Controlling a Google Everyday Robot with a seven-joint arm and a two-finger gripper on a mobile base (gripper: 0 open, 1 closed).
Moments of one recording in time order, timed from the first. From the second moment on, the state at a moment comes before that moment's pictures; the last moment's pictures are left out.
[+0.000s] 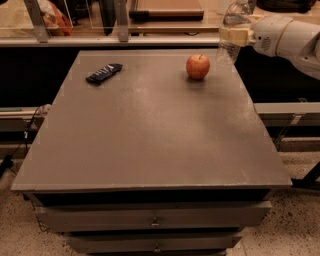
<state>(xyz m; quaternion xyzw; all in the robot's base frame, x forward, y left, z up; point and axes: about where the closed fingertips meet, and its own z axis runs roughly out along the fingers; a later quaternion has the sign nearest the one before) 0.750 -0.211 0.994 -0.32 0.65 0.19 0.66</state>
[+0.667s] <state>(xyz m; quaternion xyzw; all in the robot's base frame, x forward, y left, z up) 0.768 -0.232 0.965 -0.28 0.67 0.20 0.65</state>
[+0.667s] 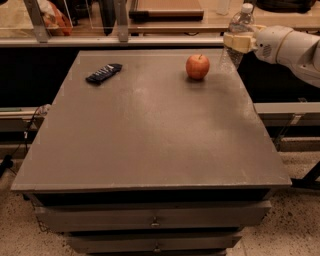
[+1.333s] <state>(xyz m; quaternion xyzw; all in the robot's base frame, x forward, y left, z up) 0.778 -0.230 0.937 -0.25 0.69 0.23 0.64</state>
